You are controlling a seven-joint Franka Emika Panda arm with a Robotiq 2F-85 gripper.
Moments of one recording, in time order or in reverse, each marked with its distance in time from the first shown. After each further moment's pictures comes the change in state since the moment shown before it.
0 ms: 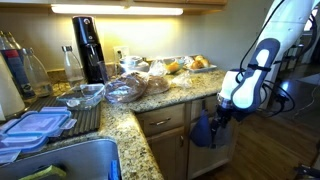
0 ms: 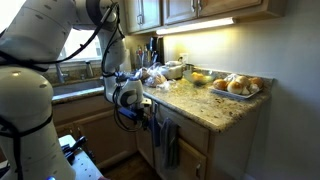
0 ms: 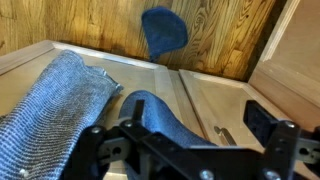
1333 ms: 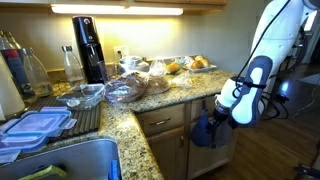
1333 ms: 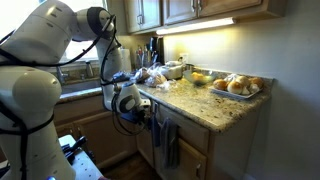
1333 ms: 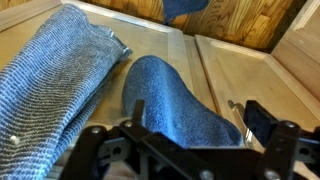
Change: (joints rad) arm 0.222 0.126 -0.173 0.052 0.037 0.232 0.042
